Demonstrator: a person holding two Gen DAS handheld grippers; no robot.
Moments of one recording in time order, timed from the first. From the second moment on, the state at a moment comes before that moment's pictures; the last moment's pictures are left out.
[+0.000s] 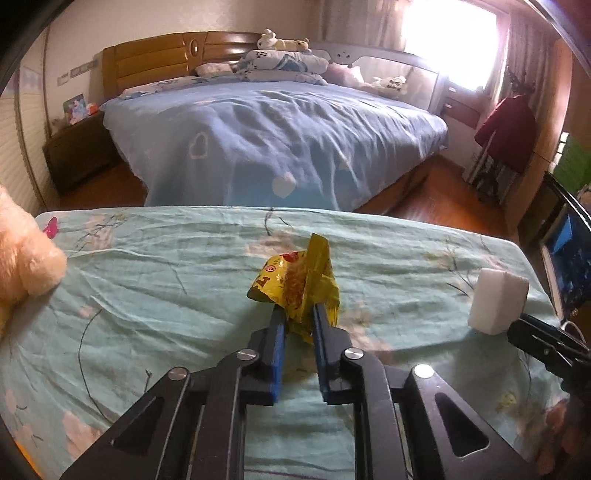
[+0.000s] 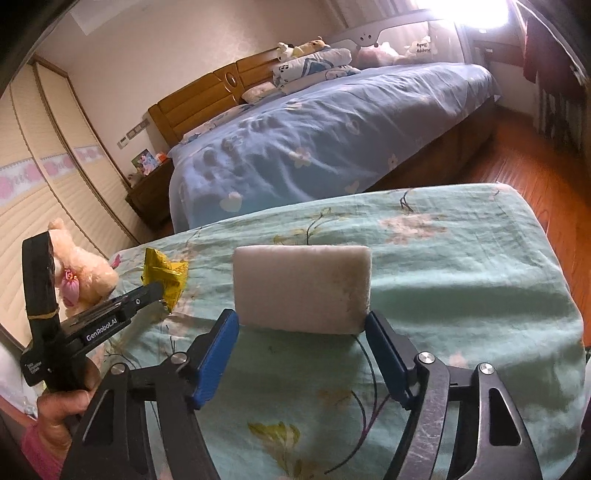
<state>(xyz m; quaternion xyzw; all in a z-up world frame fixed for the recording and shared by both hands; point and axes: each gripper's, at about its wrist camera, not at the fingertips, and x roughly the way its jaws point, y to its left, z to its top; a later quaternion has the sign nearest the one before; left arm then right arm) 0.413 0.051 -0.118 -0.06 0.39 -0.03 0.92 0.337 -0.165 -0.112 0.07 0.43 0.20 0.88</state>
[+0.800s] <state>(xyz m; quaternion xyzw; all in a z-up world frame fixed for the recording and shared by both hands) 0.327 0.047 -0.106 -0.11 0.40 -0.06 0.91 0.359 -0.164 -0.118 -0.04 0.46 0.30 0.84</state>
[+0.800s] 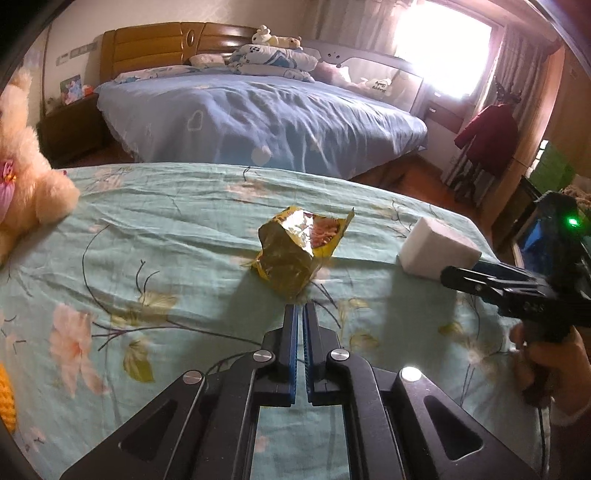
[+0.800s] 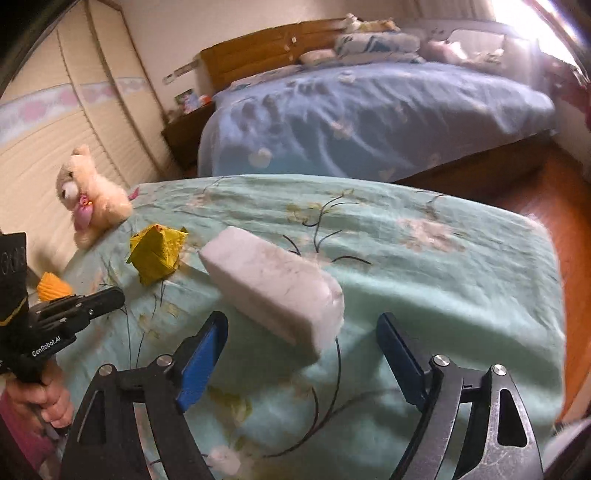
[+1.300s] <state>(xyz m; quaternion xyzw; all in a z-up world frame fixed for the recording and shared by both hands) 0.335 0.055 -0.100 -0.11 0.39 -0.04 0.91 0.323 -0.167 -0.108 0.01 0.43 0.29 0.85</state>
